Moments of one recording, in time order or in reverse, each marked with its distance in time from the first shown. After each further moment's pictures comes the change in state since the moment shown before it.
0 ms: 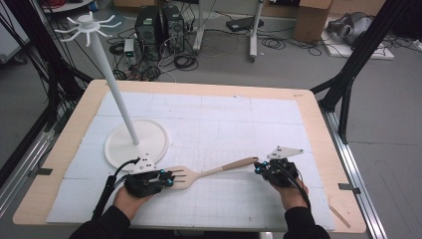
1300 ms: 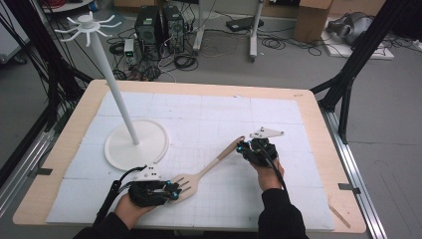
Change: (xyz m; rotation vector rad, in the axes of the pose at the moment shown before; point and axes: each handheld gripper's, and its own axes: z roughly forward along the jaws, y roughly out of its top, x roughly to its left) left arm -0.020 -0.002 -0.001 0.028 -0.157 -0.002; right arm 0.002 0.051 0.049 -0.117 -0.048 0.065
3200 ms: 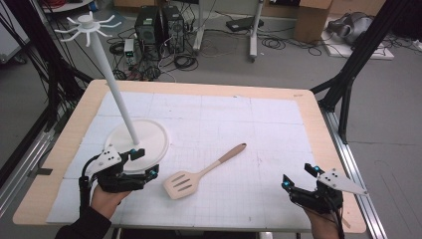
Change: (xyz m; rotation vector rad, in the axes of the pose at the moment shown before) left arm 0.023 0.013 -0.068 -0.387 0.234 -0.028; right arm -0.004 -0.082 -0.162 -0.240 -0.196 0.076
